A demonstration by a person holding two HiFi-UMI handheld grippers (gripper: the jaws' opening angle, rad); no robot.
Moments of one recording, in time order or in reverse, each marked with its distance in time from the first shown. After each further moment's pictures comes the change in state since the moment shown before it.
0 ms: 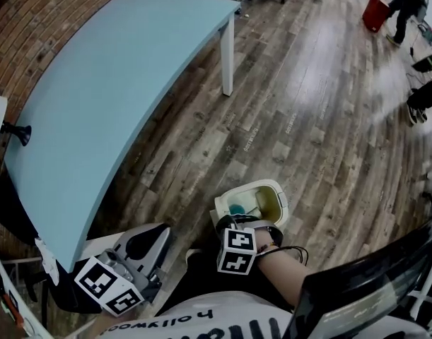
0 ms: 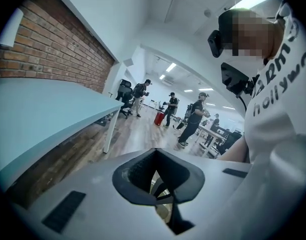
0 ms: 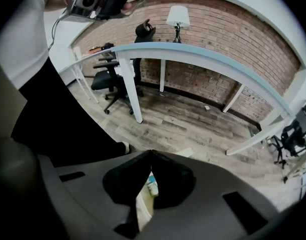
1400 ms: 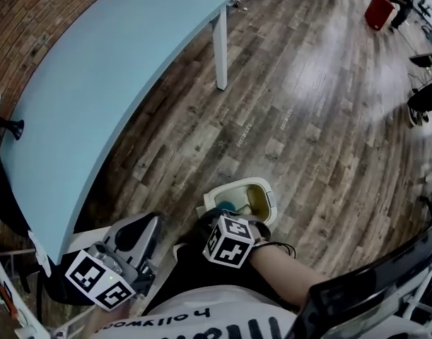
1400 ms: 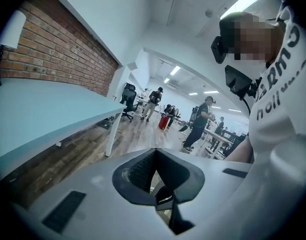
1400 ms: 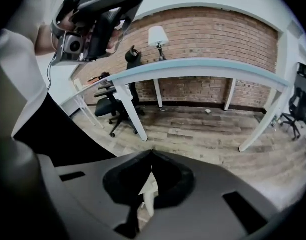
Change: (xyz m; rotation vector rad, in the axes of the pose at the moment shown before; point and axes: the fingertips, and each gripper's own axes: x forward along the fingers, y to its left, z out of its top) left arm 0.036 -0.009 0.009 -0.021 -0.047 0.060; right arm -0.021 -0.017 0.005 0.188 -0.221 0.111
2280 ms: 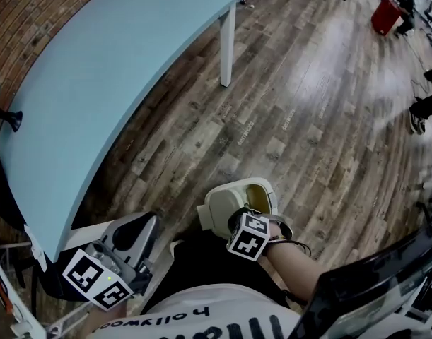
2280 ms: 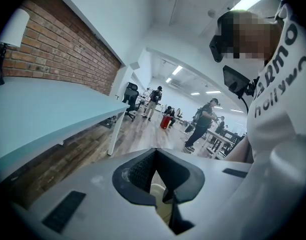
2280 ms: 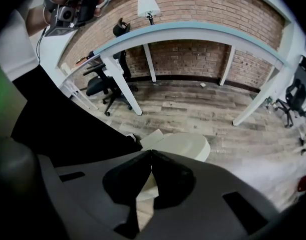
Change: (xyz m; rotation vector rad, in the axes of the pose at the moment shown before) left arm -0.006 0.019 -0.001 -0.015 0.003 0.021; right arm 0.005 -0.024 -0.096 0.063 0.289 -0.028
